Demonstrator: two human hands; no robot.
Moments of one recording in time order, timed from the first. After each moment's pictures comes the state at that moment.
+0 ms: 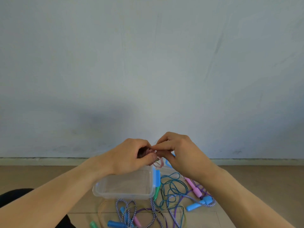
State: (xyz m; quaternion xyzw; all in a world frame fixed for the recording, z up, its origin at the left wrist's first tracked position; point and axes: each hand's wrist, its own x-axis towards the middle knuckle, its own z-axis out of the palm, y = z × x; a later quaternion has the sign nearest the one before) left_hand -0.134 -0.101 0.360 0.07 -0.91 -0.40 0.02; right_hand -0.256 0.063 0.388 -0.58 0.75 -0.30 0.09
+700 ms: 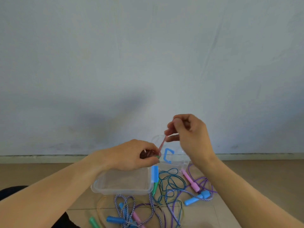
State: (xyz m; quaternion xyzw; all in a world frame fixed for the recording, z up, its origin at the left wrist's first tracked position) left_hand -0.146 -0.095 0.361 0.03 -0.94 -0.32 -0.09; right_hand -0.257 0.060 0.404 -0.20 0.71 -0.65 0.18
